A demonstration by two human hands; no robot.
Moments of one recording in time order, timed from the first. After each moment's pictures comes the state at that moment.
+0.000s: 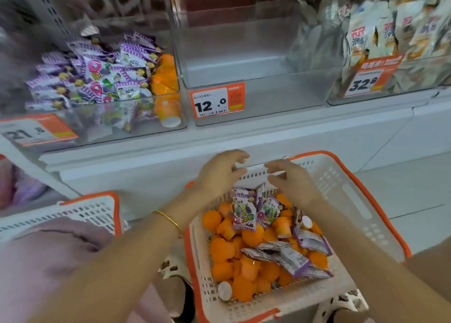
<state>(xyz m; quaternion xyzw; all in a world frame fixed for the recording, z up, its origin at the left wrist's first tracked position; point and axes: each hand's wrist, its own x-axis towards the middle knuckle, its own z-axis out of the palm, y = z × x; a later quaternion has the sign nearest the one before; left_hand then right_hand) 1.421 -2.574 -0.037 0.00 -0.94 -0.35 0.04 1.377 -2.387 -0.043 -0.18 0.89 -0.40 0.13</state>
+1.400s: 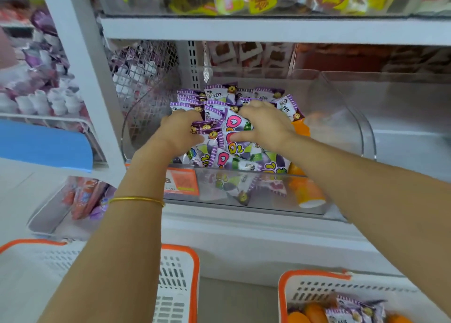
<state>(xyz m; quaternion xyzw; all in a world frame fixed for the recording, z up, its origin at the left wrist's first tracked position) 1.423 -2.919 0.076 0.26 -0.94 -0.18 0.12 1.282 -2.773 0.078 -0.53 0.84 -0.12 -0.05</state>
